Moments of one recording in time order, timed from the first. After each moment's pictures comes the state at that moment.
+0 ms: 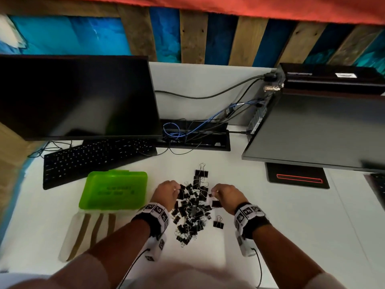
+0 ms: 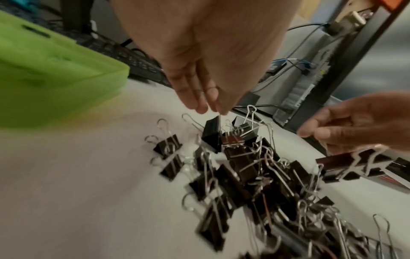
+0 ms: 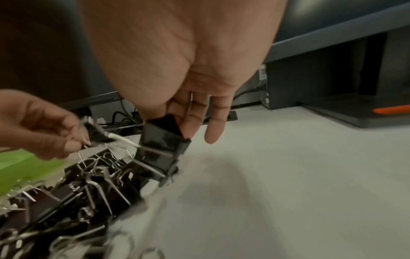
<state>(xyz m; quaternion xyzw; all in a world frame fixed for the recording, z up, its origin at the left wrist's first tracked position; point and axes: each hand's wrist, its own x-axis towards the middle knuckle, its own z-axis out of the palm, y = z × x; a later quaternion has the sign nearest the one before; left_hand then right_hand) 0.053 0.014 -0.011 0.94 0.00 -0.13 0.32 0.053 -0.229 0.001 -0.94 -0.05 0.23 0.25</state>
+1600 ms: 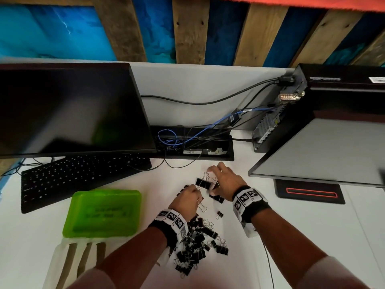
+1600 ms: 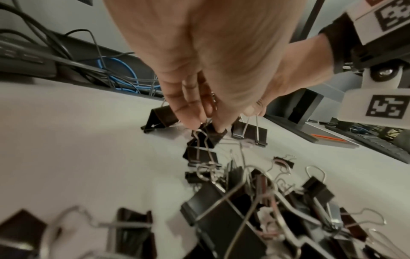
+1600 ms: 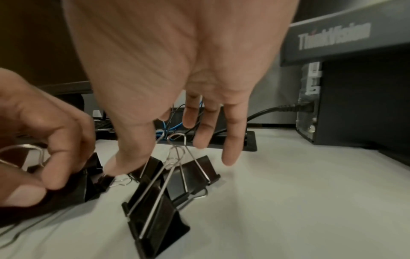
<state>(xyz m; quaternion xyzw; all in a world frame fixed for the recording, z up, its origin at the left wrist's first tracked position) 0.116 -0.040 -0.030 0.93 -0.16 -0.23 0.23 0.163 -0.221 0.005 -0.95 -0.11 0.25 0.17</state>
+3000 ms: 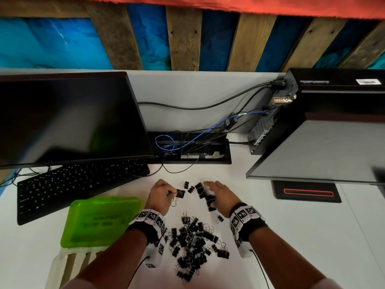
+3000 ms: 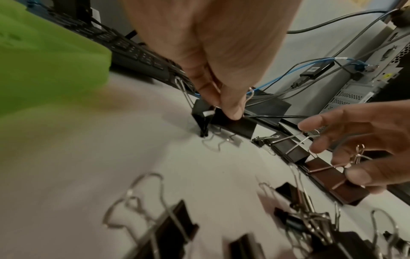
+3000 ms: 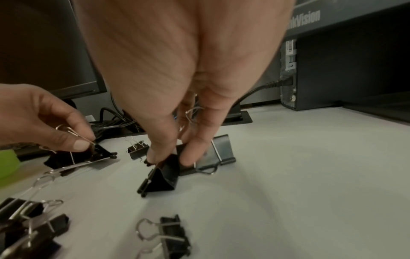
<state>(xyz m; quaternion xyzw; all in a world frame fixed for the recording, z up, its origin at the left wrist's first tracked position) 0.135 0.022 -0.029 0.93 0.01 -0.09 0.35 0.130 -0.213 -0.018 -0.92 -0.07 0.27 0.28</state>
